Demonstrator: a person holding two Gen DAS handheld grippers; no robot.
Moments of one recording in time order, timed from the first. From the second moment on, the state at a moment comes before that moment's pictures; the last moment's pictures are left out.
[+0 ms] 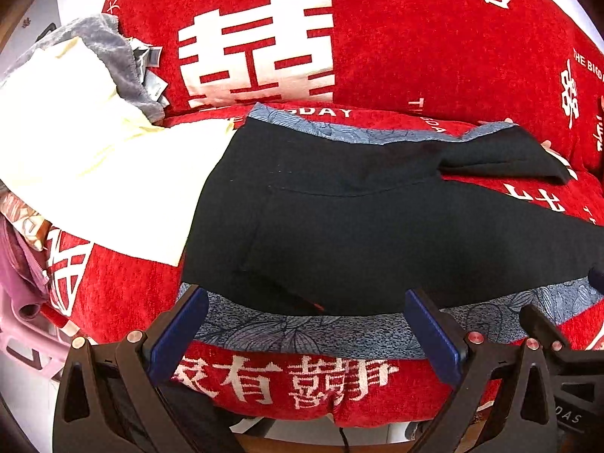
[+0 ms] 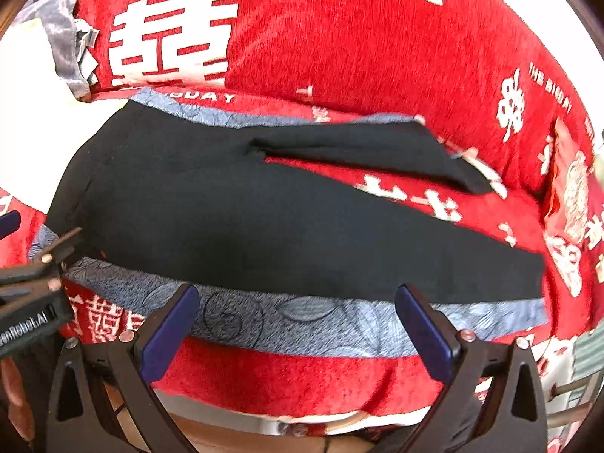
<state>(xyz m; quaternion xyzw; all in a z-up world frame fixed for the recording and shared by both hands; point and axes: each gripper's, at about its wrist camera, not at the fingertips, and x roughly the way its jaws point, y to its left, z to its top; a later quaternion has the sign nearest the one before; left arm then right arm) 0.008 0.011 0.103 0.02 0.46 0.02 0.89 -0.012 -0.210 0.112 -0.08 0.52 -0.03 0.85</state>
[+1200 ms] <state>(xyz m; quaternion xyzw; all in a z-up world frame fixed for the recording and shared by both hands) 0.063 0.015 0.081 0.01 0.54 0.01 0.84 0.032 -0.216 0.100 -0.05 0.56 0.02 0.83</state>
